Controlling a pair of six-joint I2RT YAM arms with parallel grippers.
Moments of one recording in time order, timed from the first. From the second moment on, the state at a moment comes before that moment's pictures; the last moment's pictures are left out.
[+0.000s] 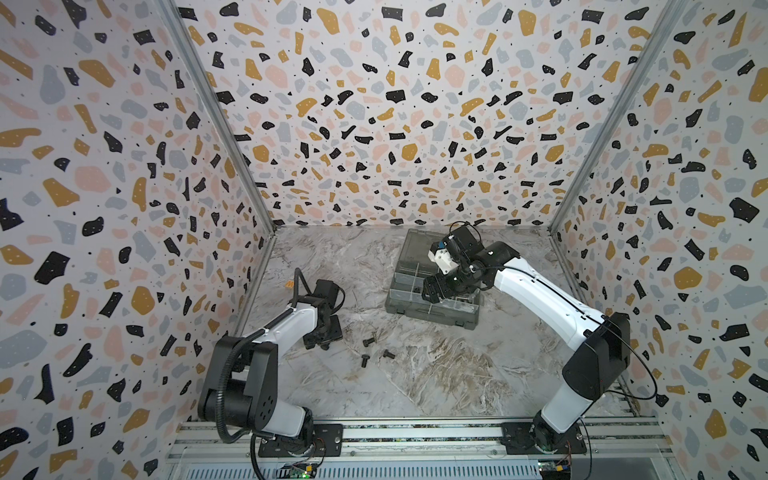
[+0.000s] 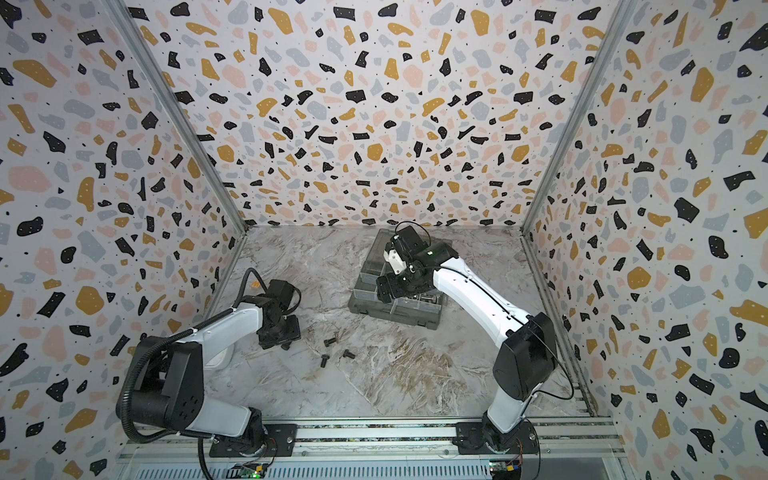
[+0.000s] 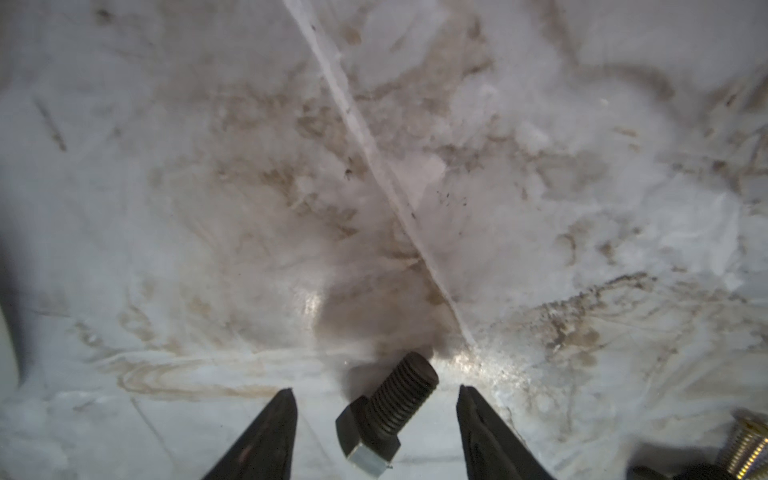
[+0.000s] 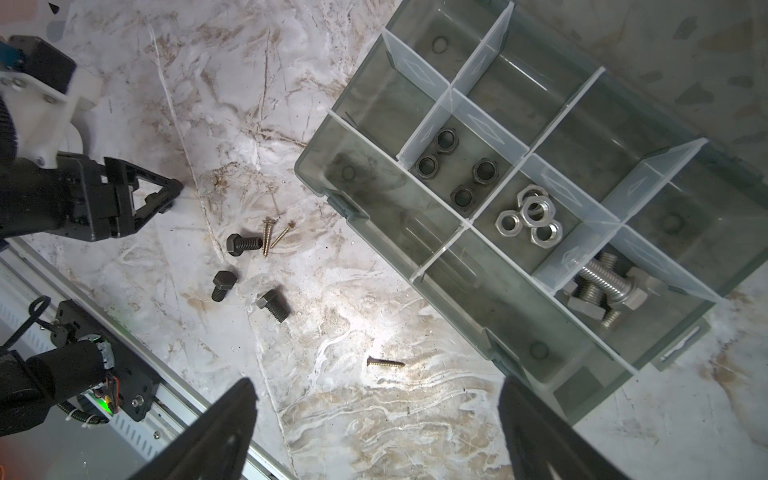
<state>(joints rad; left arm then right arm) -0.17 1.49 0.81 -0.73 -0.13 -0.48 0.65 1.69 1.63 -1.02 -0.20 0.21</state>
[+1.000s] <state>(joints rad) -0.19 1.62 1.09 -0.83 -0.04 -0.43 0.55 1.64 1.51 -1.01 -0.21 0.21</state>
